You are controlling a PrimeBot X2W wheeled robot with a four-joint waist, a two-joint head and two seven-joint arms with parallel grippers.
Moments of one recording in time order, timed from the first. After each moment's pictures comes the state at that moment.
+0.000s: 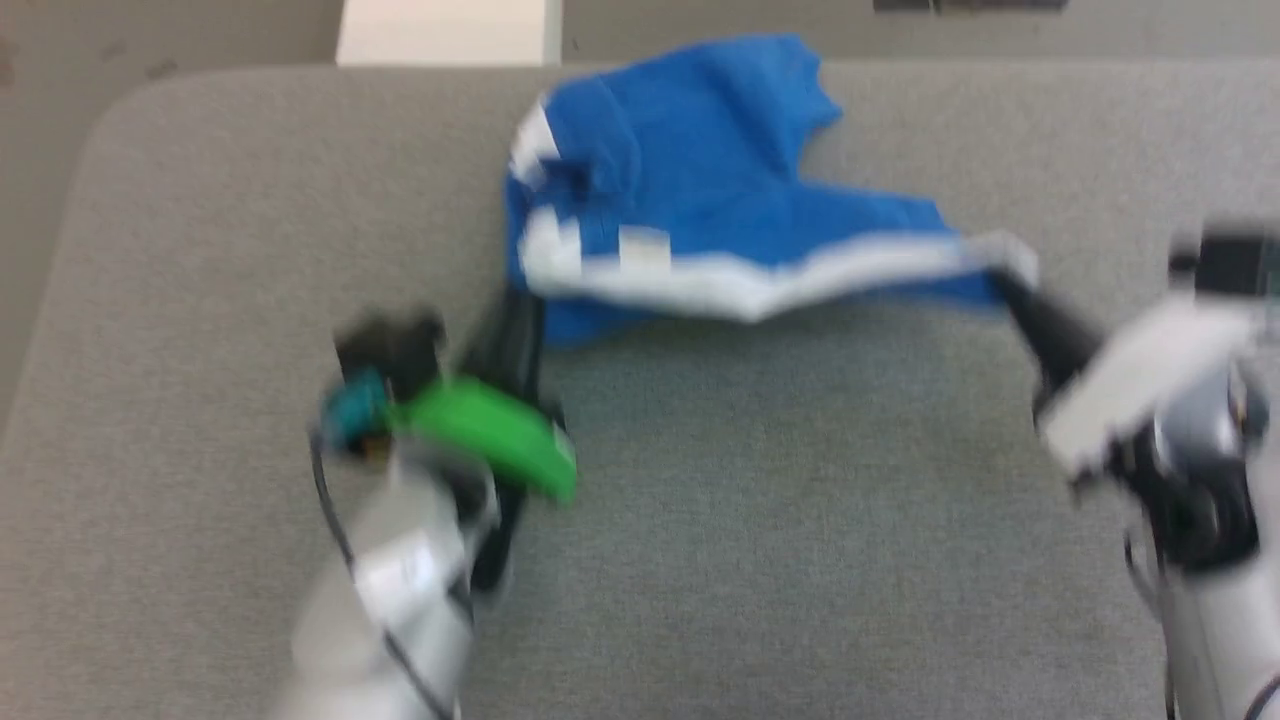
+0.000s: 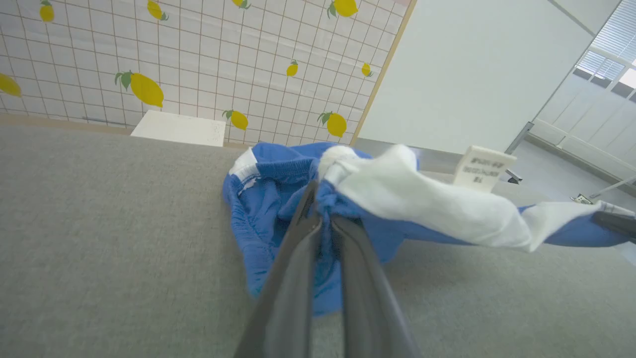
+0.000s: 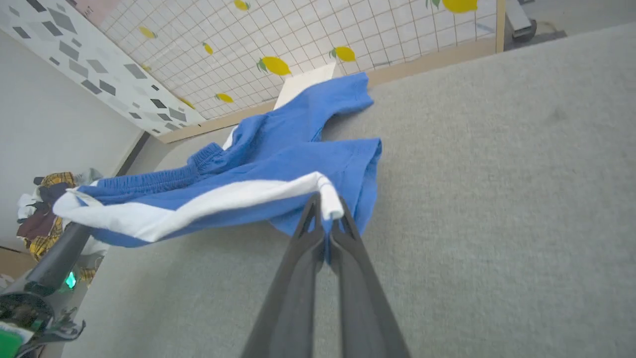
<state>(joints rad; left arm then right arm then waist) -0.49 0.11 -0.36 0.38 -0.52 -0.07 -0.25 -0.40 -0.20 0.00 0.12 0.70 0.13 0.45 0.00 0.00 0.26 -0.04</state>
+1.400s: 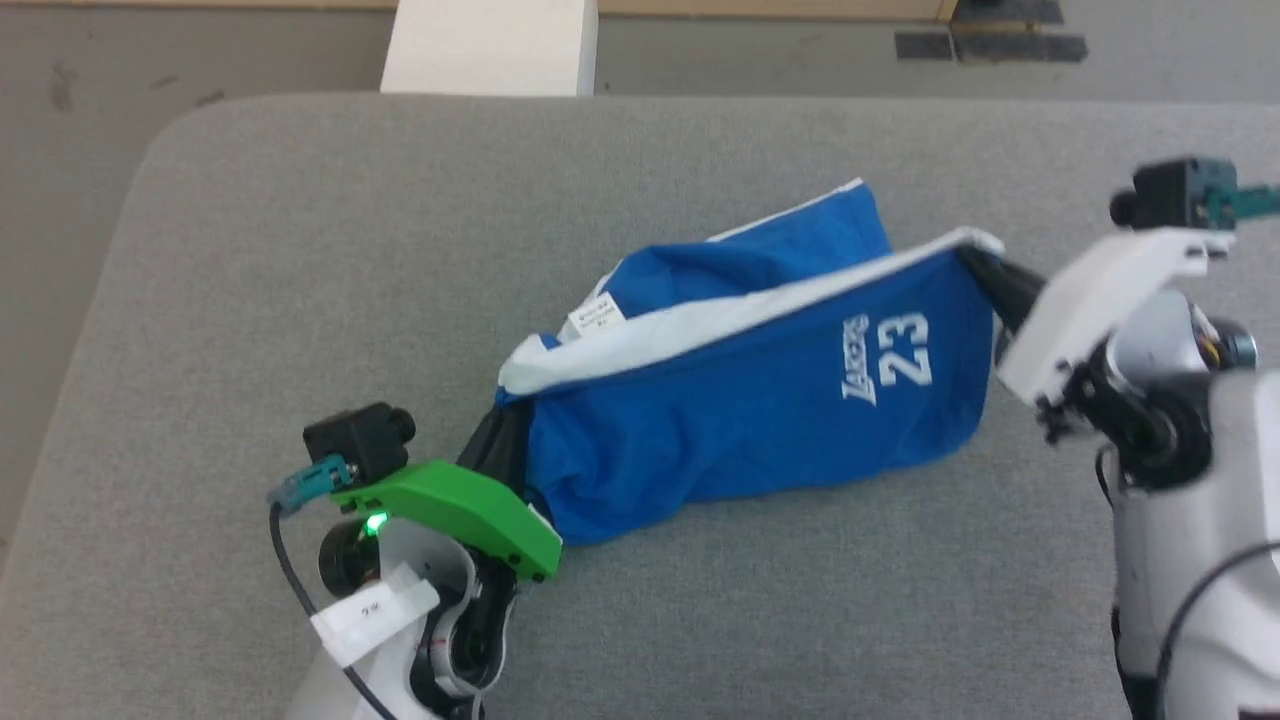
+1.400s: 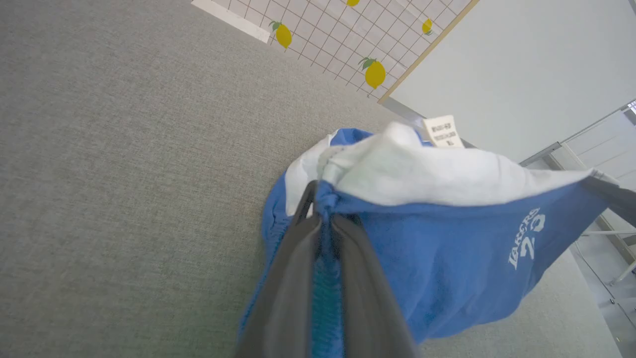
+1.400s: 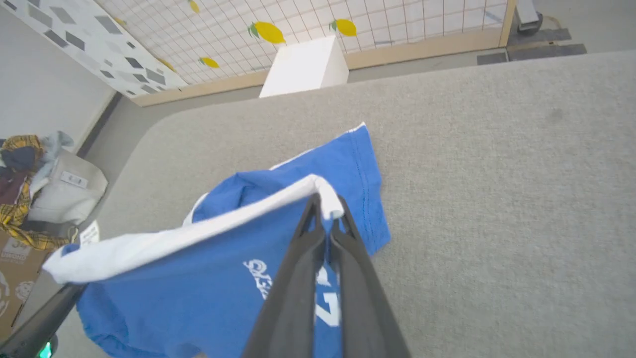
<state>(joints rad) -0.22 0.10 -0.30 0.09 -0.71 0.11 0.03 -0.50 -0.05 -0.12 0.15 0.45 0.13 0.71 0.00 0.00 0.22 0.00</state>
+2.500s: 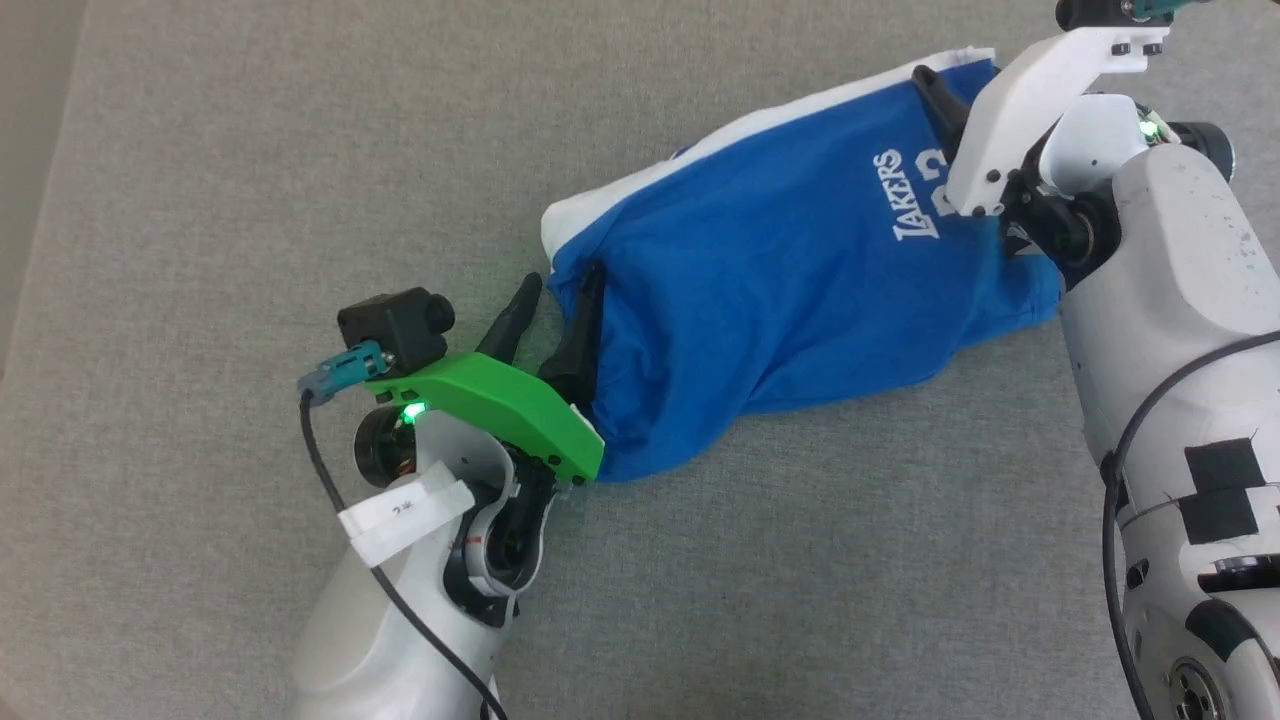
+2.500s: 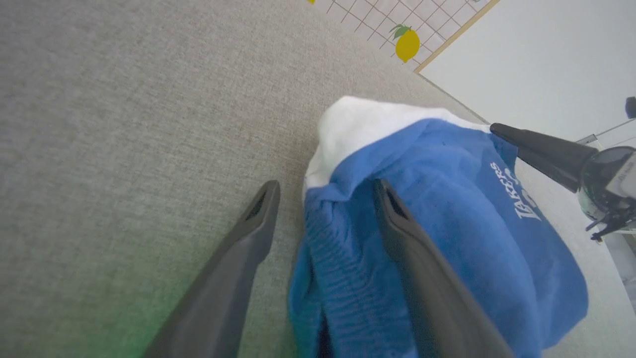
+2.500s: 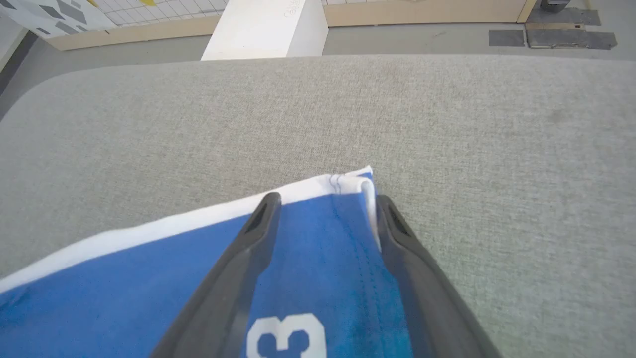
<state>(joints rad) -0.42 0.07 -0.36 0.16 -0.73 0.11 0.03 -1.05 -0.05 -0.08 0.90 0.19 0.13 0.34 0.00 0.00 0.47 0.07</state>
